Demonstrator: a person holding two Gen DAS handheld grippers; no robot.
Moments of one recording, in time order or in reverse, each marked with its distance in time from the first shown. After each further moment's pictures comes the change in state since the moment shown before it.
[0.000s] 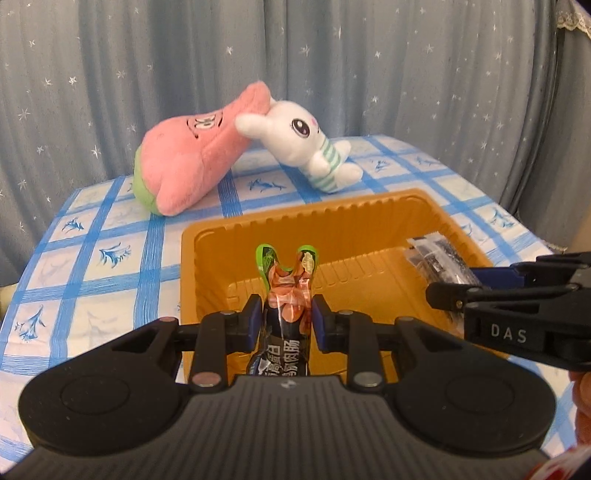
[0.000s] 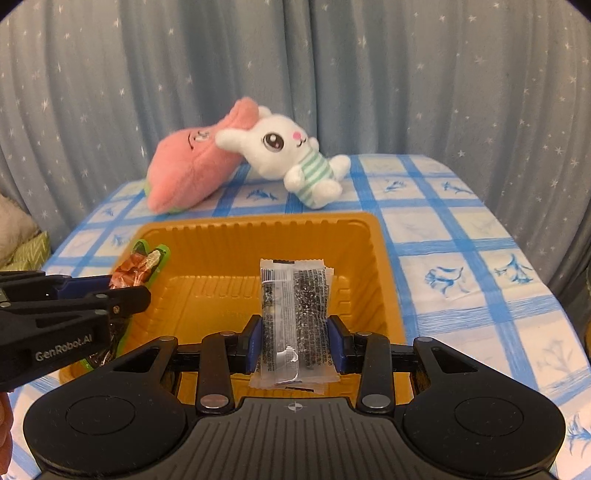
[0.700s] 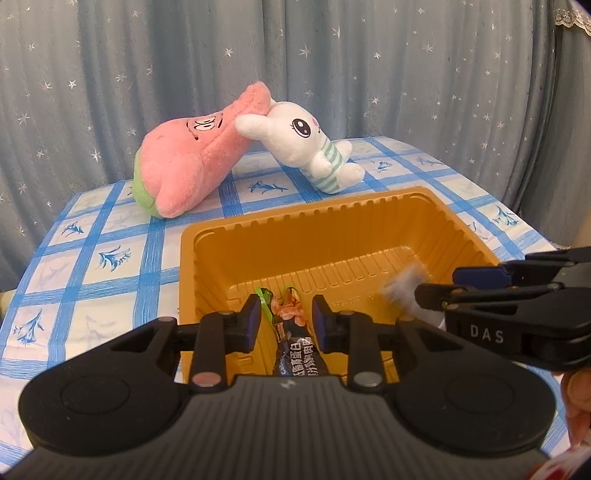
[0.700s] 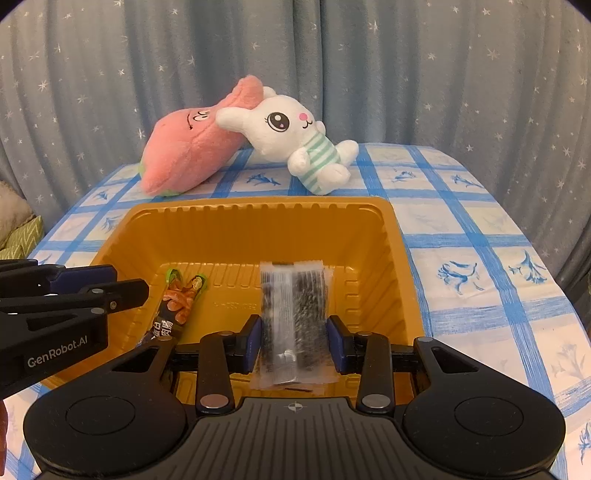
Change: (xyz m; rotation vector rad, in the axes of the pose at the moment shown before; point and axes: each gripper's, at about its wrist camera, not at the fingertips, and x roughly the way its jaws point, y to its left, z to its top) left arm 0.002 -0.001 -0.004 0.009 -0.021 0.011; right arm 0.019 0.004 -0.004 -0.030 -0.004 -0.007
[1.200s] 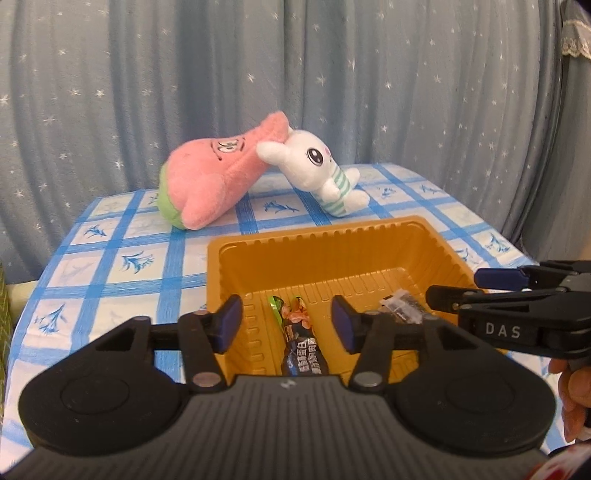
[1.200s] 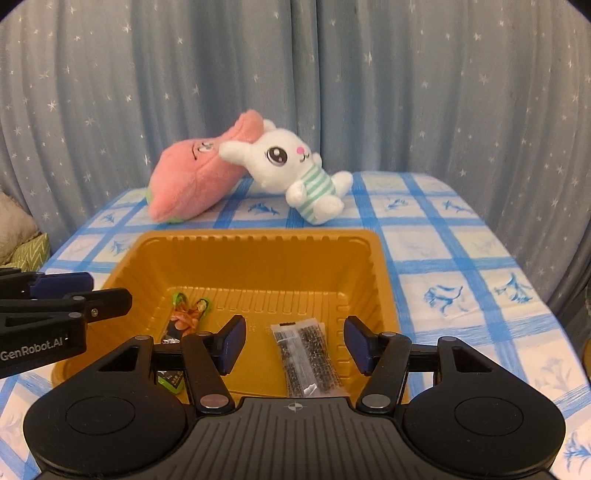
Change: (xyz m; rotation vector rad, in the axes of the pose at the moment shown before) left arm -0.050 0.007 -0.002 -0.062 -0.066 0.014; right arm -0.038 -0.002 0.003 0.000 -0.078 -0.001
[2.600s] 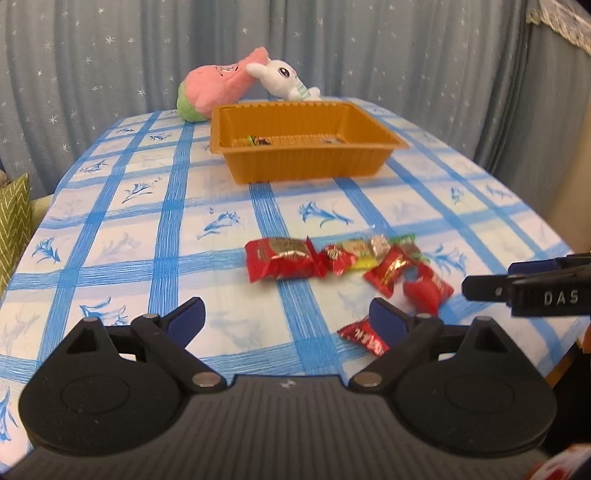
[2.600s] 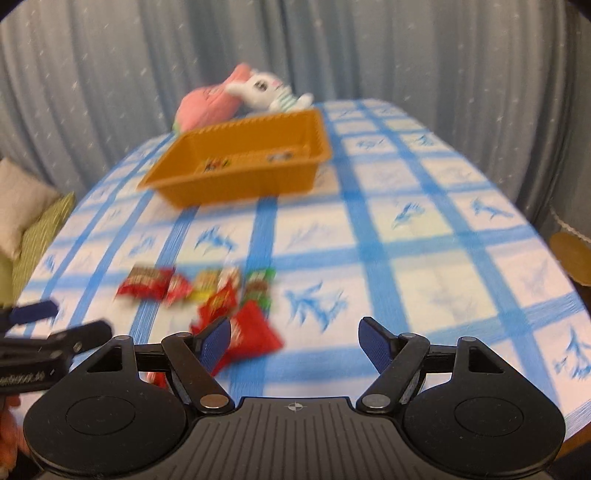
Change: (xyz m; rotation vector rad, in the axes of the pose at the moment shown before) left arm -0.176 -0.044 -0.190 0.003 0.114 -0.012; right arm -0.194 0.014 -0.185 0.098 0.146 0.017
